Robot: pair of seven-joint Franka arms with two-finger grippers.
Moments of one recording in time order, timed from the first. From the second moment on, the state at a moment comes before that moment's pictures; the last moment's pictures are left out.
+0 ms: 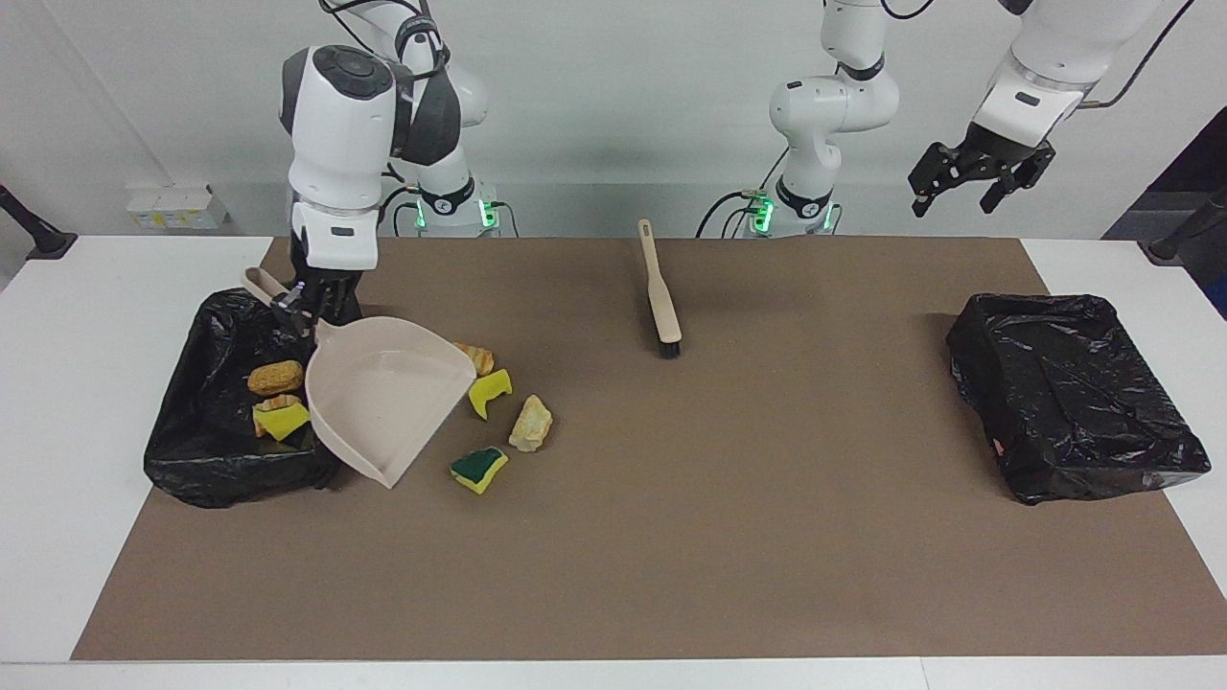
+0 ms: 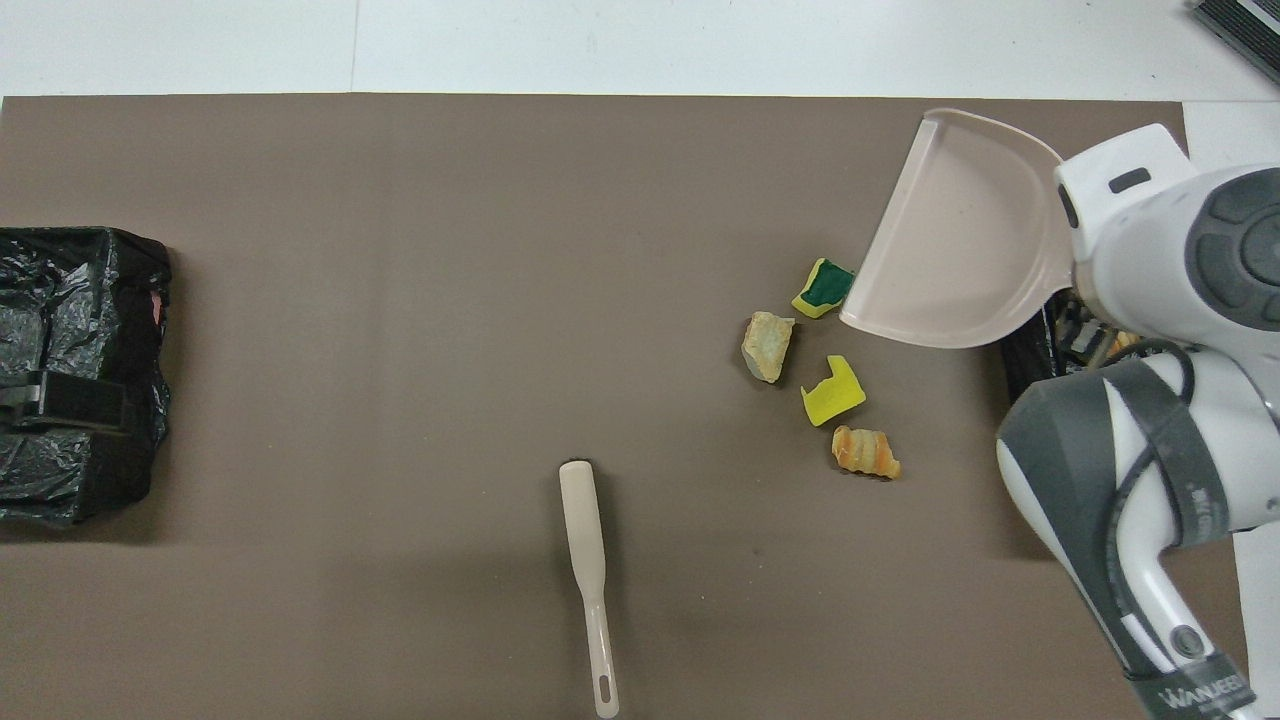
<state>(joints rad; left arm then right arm) 0.06 -0.17 -0.13 -1.64 -0.02 1.44 -0.08 0.02 0.04 0.16 -1.77 -0.43 1.94 -0.73</state>
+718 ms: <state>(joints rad) 0.06 -0.15 -0.13 -1.63 -0.02 1.43 -0.08 0.37 0.49 0.16 -1.30 -0.33 1.84 0.30</state>
